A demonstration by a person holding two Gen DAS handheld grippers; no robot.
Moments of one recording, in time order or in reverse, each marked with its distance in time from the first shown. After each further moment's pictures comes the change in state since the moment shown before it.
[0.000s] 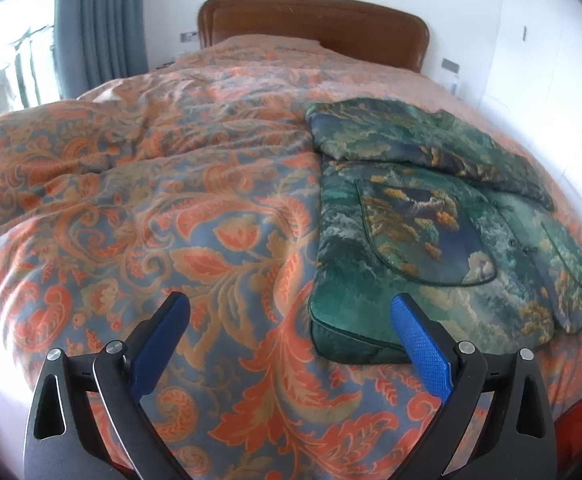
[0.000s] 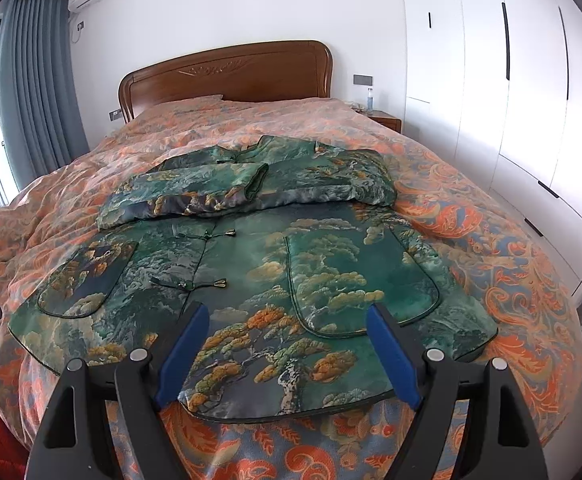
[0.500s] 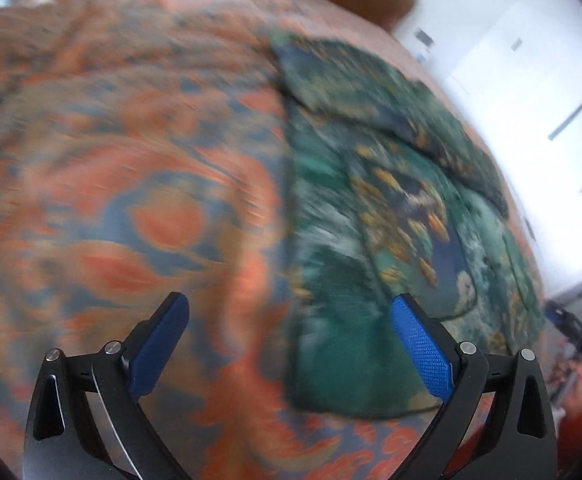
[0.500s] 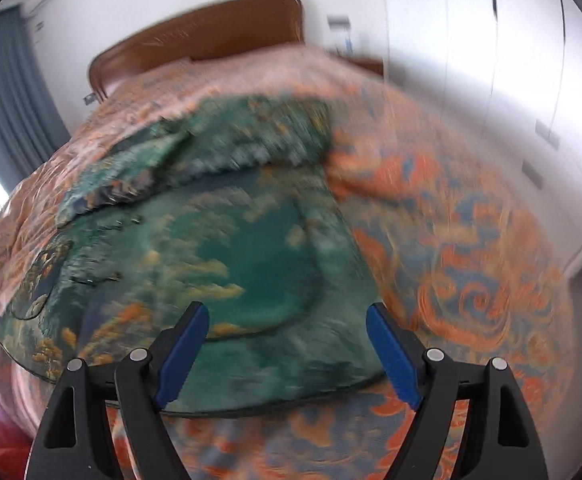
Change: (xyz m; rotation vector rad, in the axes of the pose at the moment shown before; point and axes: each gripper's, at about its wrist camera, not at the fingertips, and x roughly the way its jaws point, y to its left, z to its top) left arm 0.094 0.016 0.025 -0.137 0.310 -0.369; right arm 0.051 -0.142 0.017 0.145 0.256 0.058
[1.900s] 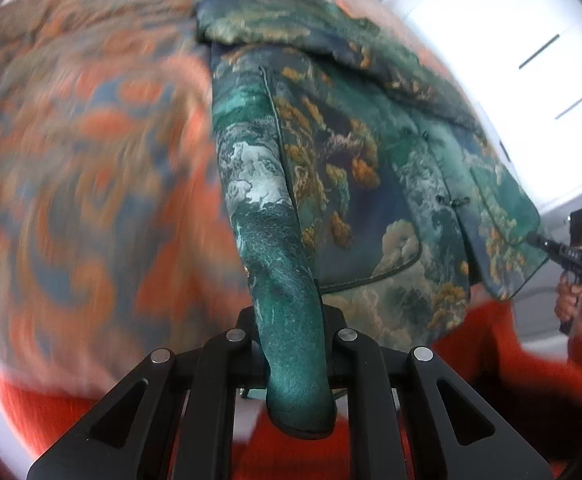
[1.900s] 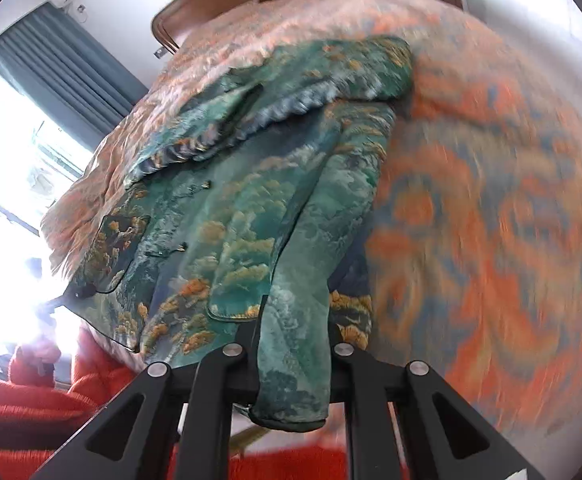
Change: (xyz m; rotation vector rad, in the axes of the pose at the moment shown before) left arm -0.060 -0.043 -0.099 0.112 0.194 -0.022; right arm -0.028 0.005 -0.034 -0.039 0.262 0.354
